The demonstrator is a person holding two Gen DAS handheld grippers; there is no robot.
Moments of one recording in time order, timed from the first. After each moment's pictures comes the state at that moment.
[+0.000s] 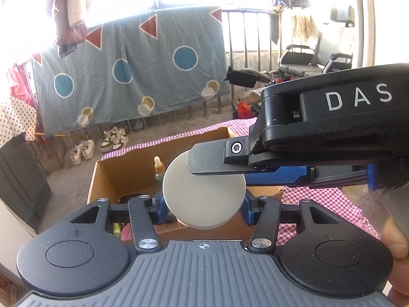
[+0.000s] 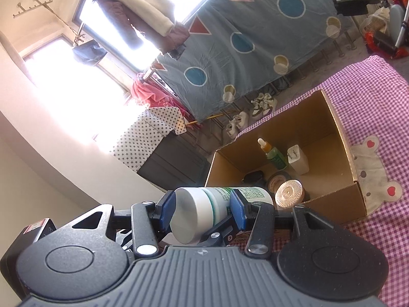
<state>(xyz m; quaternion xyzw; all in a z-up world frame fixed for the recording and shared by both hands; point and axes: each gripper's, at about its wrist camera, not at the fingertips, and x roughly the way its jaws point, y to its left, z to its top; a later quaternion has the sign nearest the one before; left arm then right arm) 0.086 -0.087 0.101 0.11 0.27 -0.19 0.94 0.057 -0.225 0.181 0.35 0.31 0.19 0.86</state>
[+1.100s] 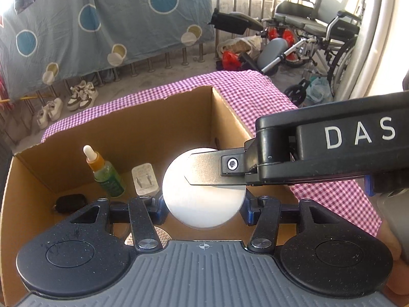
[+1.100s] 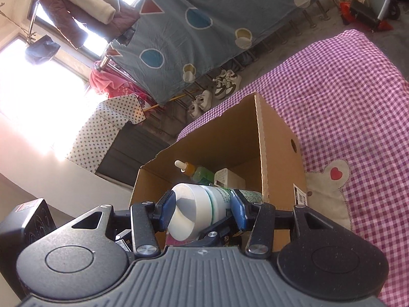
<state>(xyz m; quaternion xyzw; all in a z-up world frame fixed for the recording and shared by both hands) 0.206 -0.149 0.029 0.10 0.41 -0.22 0.88 0.193 -0.298 0.077 0.35 0.41 0.15 0.83</state>
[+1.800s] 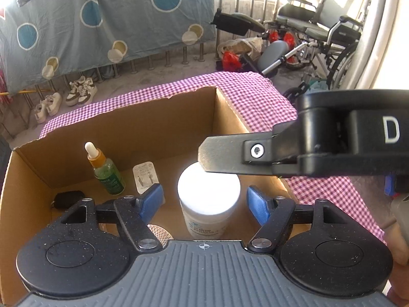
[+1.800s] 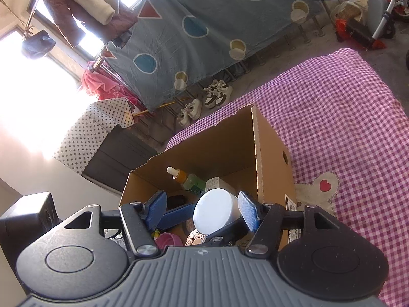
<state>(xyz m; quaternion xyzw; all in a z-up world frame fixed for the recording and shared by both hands) 0.199 -0.142 0.047 0.09 0.41 -0.23 0.88 0.175 -0.295 0.105 0.33 0.38 0.12 0.86</state>
